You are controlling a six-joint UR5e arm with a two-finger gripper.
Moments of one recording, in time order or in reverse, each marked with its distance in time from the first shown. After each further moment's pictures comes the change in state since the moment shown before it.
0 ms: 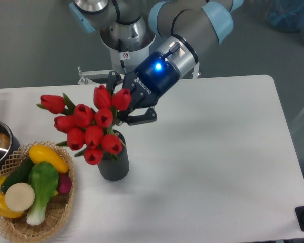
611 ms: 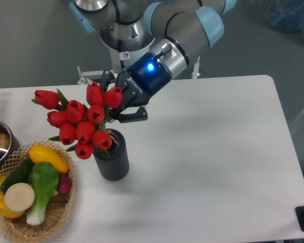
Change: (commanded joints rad) arm 0.000 -0.002 -0.087 0.002 0.005 0.104
